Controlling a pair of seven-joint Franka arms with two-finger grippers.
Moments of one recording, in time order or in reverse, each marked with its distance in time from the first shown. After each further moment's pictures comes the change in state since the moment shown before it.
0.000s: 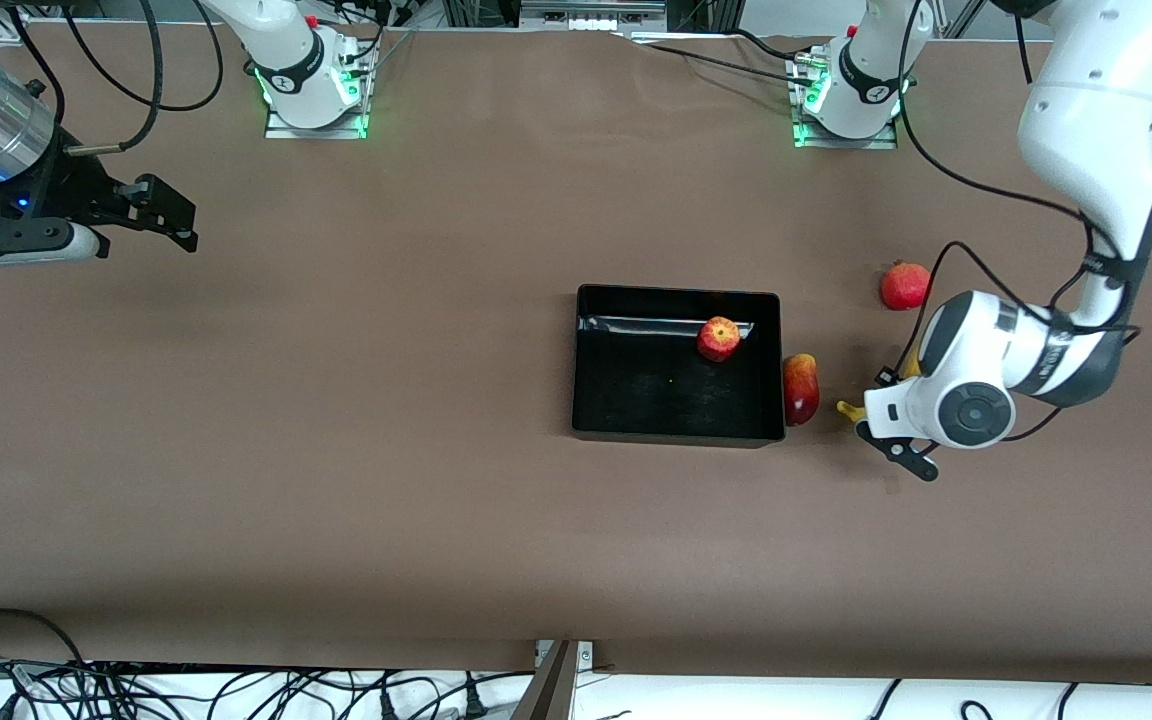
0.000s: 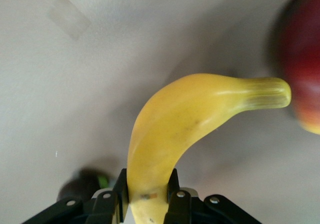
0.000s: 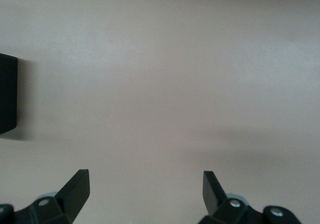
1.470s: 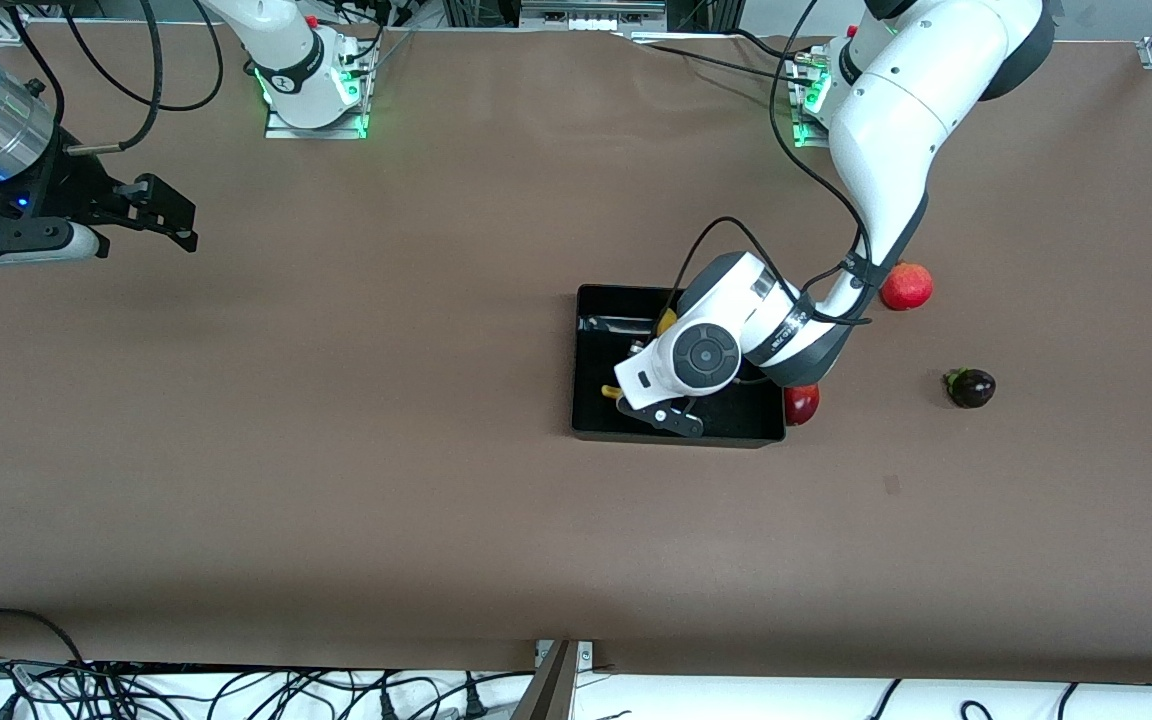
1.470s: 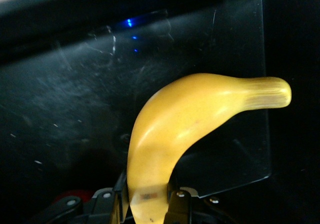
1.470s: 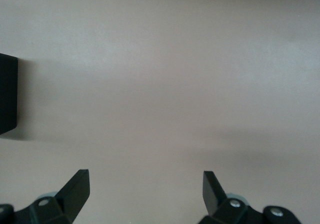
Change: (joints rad) left arm -0.380 0.188 -0.109 0.177 -0.258 0.151 -0.645; right arm 0.000 0.000 0.000 0.001 0.000 0.000 0.000
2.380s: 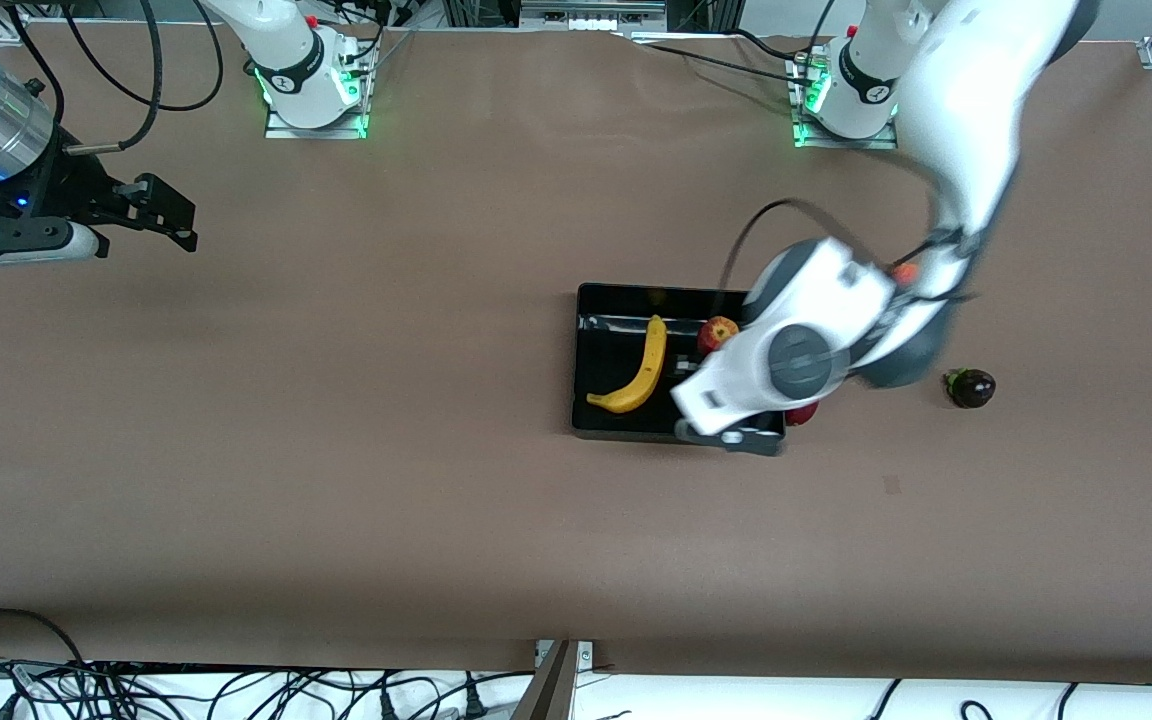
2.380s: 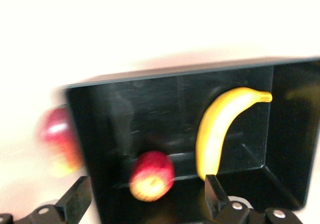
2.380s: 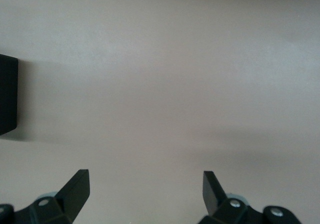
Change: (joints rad) left arm 0.141 -0.219 0.008 0.101 -0.005 -0.237 -0.010; right arm 0.000 0.000 0.000 0.002 0.000 0.000 0.000
